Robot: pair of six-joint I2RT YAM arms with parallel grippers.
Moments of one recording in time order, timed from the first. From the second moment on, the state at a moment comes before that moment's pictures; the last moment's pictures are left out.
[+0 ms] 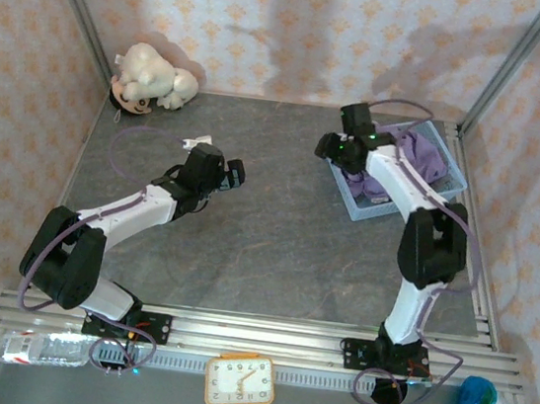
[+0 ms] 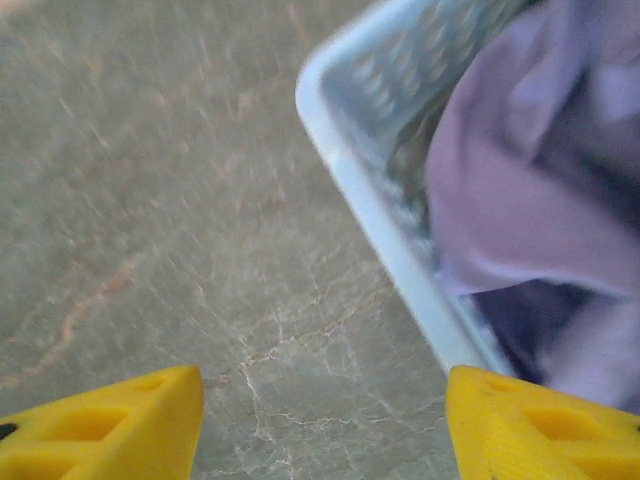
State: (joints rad) left arm -0.39 1.45 0.86 -0.11 -0.23 -0.65; right arm 0.34 1.92 1.60 -0.67 -0.04 0.60
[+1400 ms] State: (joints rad) left arm -0.40 1.40 0.85 -0.15 -0.19 -0.67; right arm 0.06 1.94 1.79 -0.79 0.21 0.52
